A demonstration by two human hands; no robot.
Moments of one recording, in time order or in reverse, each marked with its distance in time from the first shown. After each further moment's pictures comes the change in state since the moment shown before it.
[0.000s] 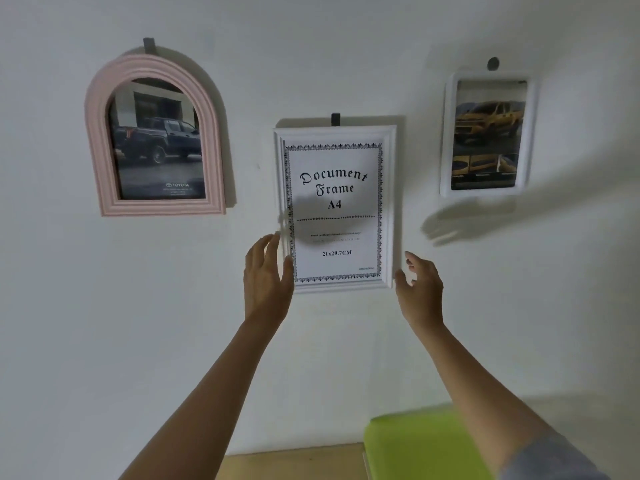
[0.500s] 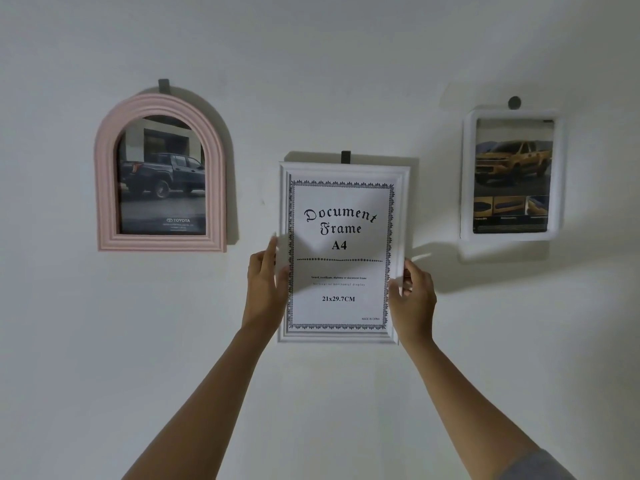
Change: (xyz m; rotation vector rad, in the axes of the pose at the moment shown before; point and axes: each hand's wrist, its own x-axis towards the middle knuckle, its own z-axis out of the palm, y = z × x) left_hand 0.067 -0.027 0.031 -0.200 0.020 0.011; right_hand 0.066 -0.007 0.054 0.152 0.149 -0.180
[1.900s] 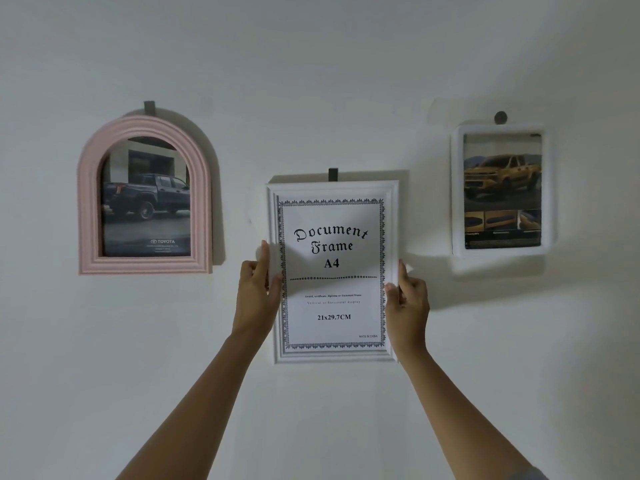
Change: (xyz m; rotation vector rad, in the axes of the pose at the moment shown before) left_hand 0.025 0.008 0.003 0.038 0.004 -0.030; right_hand 0.018 0.008 0.010 0.080 0.034 -0.044
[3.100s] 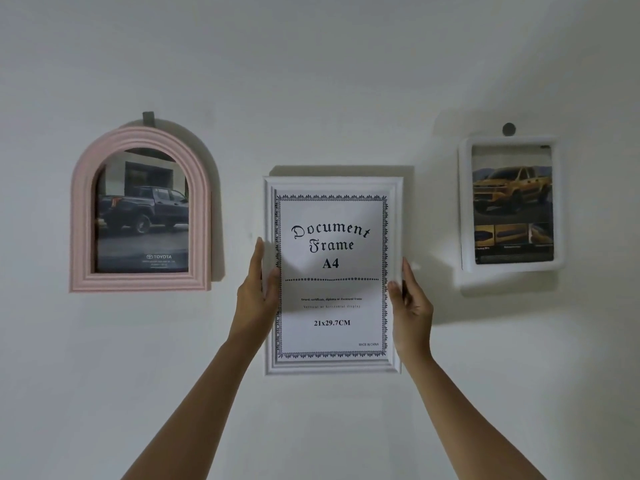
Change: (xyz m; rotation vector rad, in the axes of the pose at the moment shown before) left_hand 0.018 0.004 -0.007 -0.146 -0.035 -0.012; right_hand 0.013 -0.014 0.009 0.561 -0.109 0.138
